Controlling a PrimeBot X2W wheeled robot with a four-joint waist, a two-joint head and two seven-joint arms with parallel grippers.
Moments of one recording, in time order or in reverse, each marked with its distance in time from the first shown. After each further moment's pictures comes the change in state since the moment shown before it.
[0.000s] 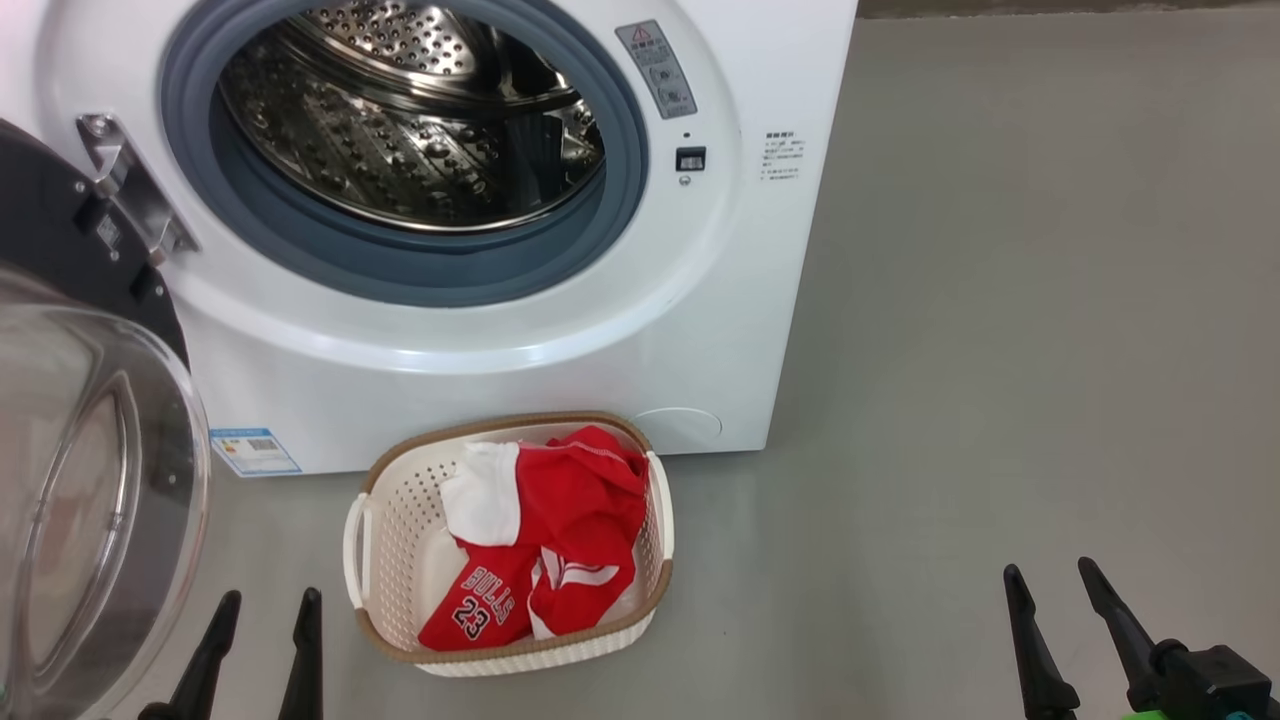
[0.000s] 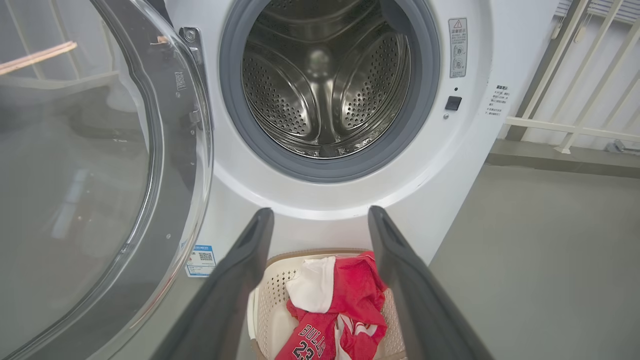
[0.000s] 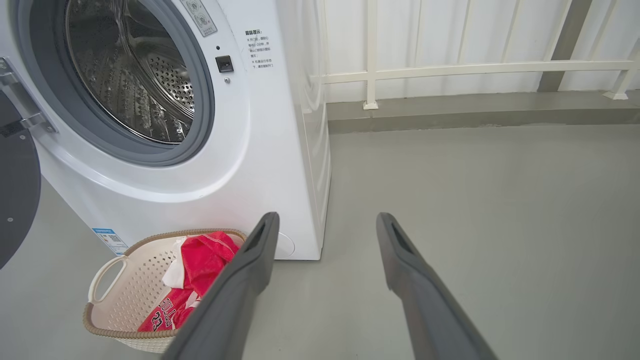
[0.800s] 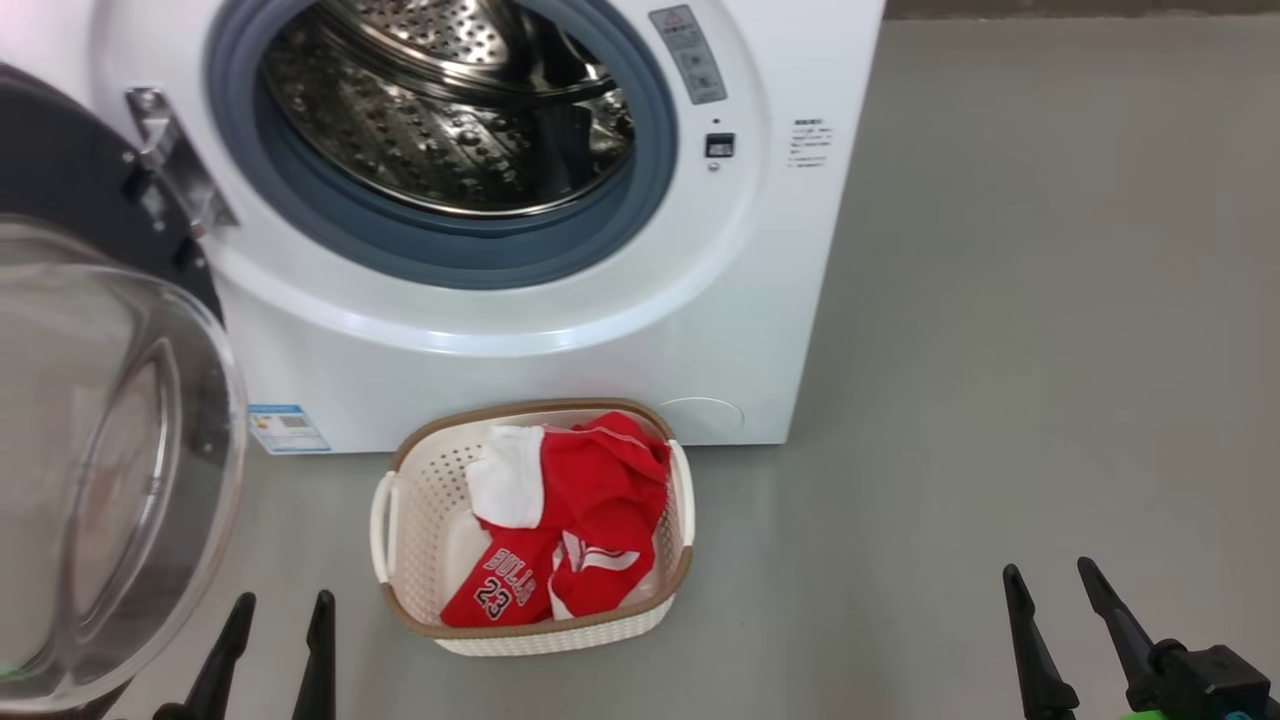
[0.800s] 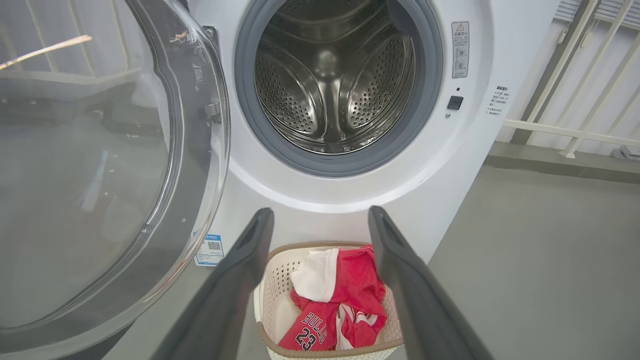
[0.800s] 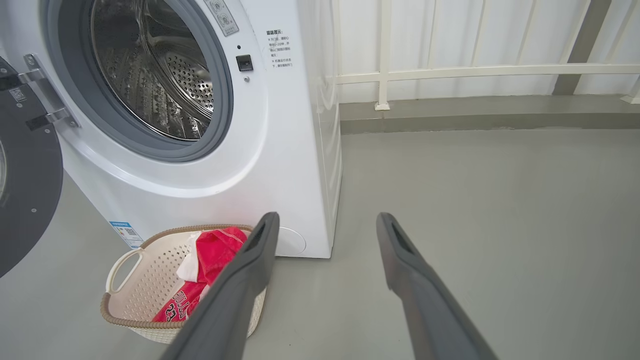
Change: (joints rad) left arm 0.000 -0.004 -0.016 0.002 -0.002 0.000 0.000; right arm 0.000 0.000 0.001 -0.001 0.000 0.000 0.000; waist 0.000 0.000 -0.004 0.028
